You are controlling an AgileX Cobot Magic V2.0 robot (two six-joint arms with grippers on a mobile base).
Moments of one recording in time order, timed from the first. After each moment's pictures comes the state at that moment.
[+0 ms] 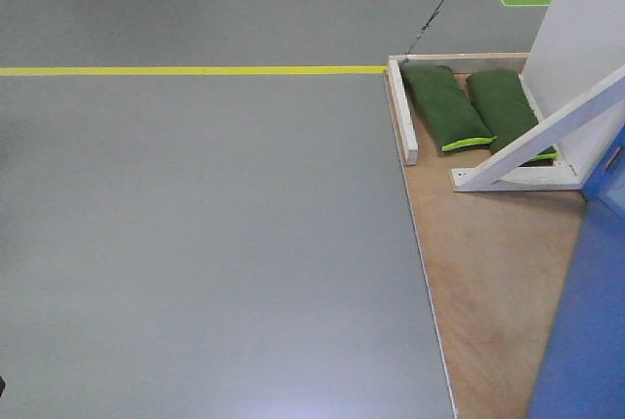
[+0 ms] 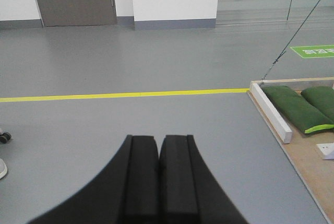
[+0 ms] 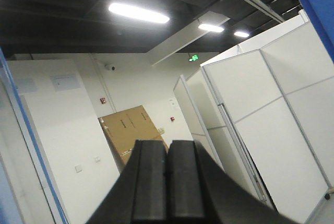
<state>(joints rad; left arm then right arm) 0.00 -0.01 0.03 0.06 0.25 -0.03 -1.23 1.14 -1.71 0.40 0.25 0.07</state>
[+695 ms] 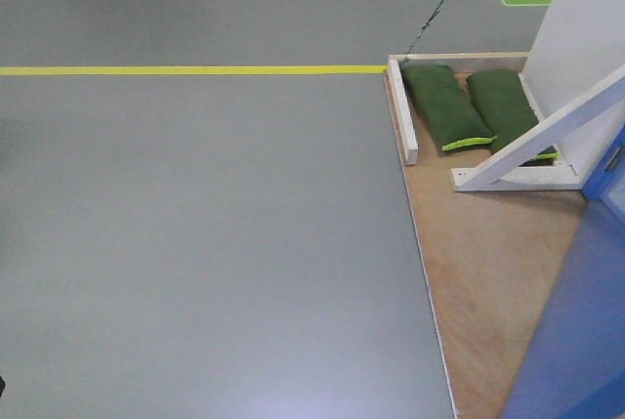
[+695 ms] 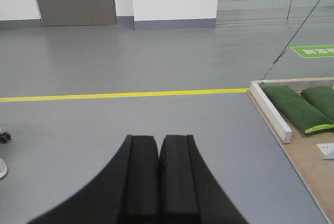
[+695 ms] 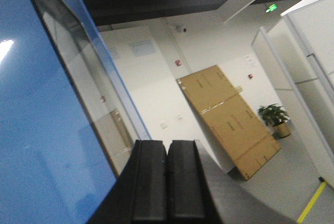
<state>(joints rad) 0.00 -0.01 0.03 0.06 0.25 -0.03 -0.99 1.13 -1.72 0.49 0.34 0.07</state>
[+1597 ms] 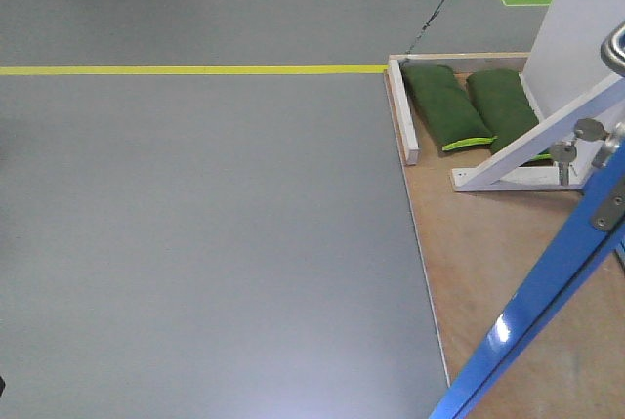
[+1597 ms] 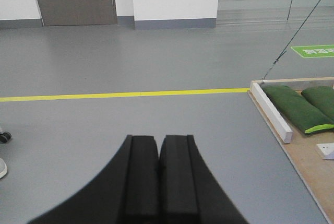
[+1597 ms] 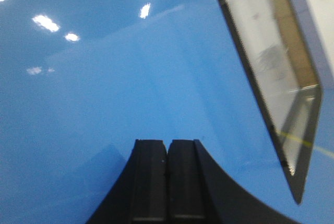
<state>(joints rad) 0.00 -0.01 0.03 0.06 0.25 -0.03 -0.43 1.16 -1.72 0.47 0.51 0.00</state>
